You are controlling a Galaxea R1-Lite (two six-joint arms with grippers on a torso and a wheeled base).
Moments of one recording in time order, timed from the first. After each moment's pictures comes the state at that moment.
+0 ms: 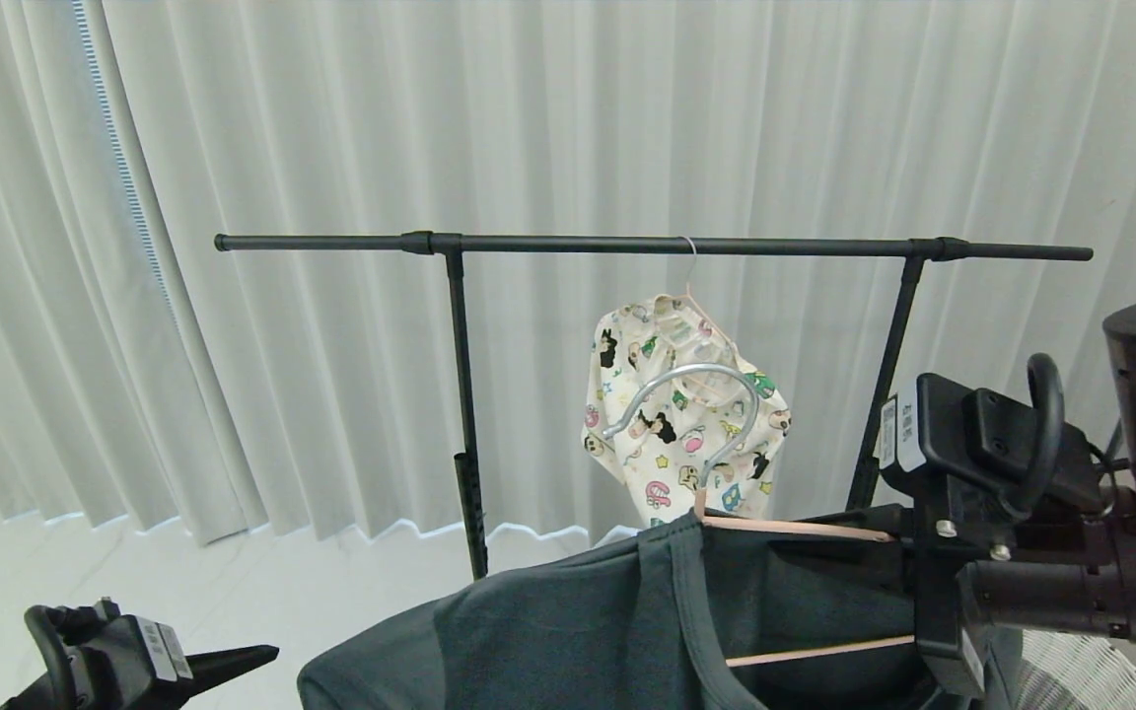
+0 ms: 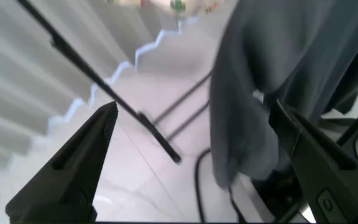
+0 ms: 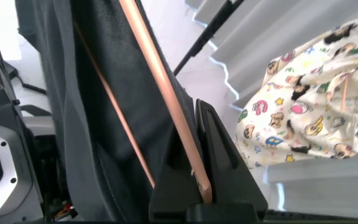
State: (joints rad) left arm -0.38 0.99 -0.16 -0.25 -0.26 0.31; right arm 0.86 1.36 -0.86 -0.01 0.19 -0.40
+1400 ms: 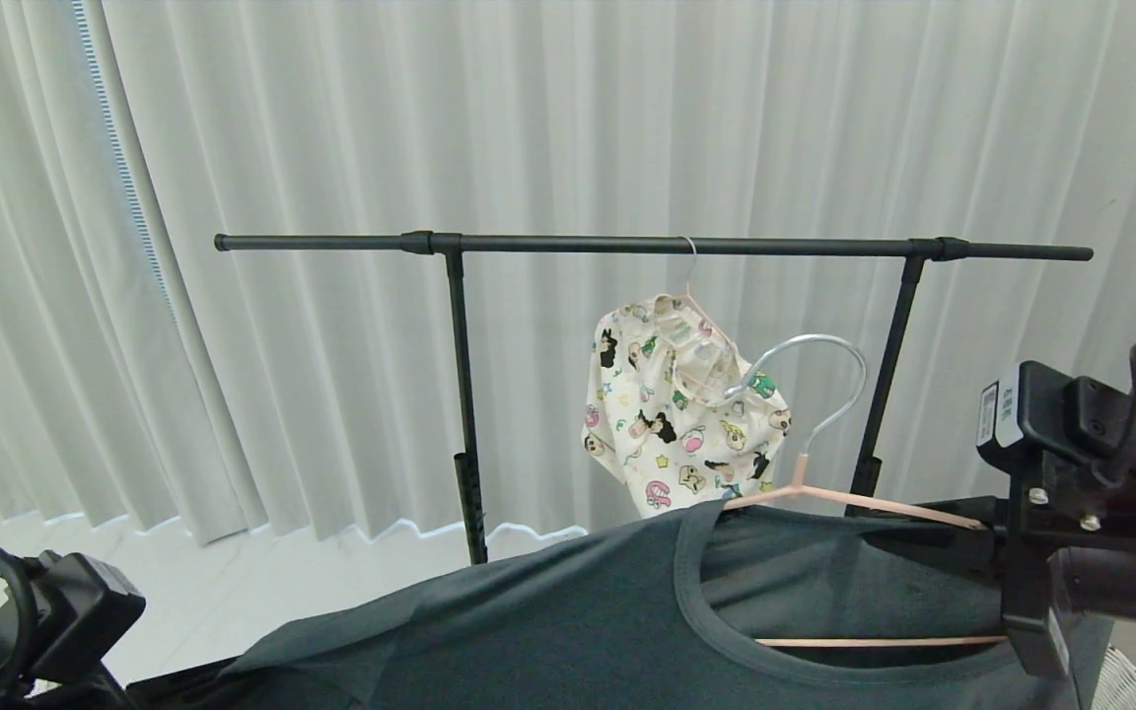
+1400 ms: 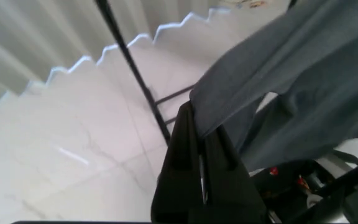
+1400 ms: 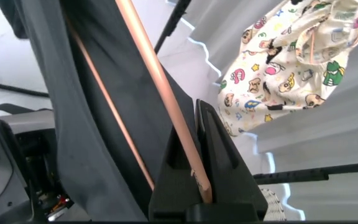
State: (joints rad) left arm -0.10 1.00 -0.19 -0.25 -0.37 0.29; right arm 0.71 1.26 -0.81 0.06 0.16 -0.39
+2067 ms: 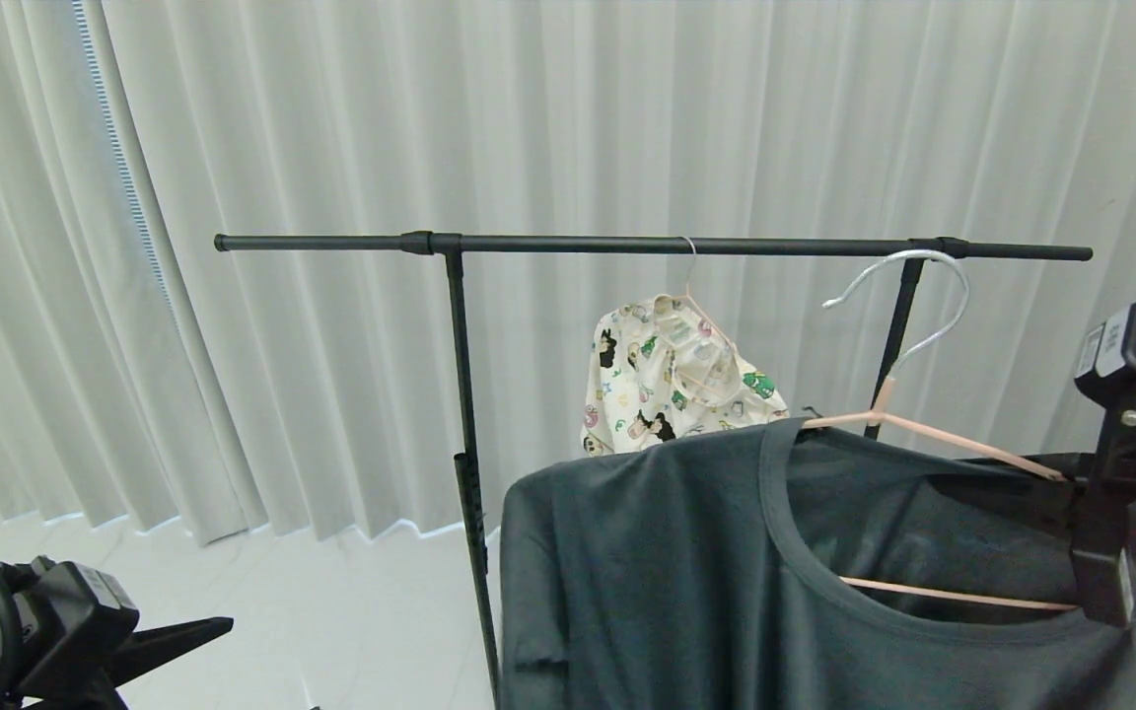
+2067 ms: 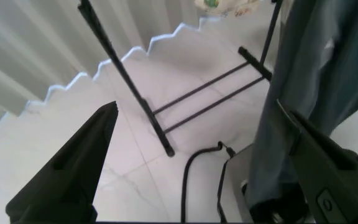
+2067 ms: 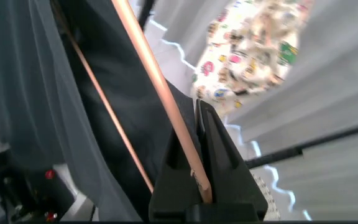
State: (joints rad) left arm -0.15 0.97 -0.20 -0.25 -0.36 0.29; right arm 0.55 1.17 -0.81 0.06 0.16 -0.37
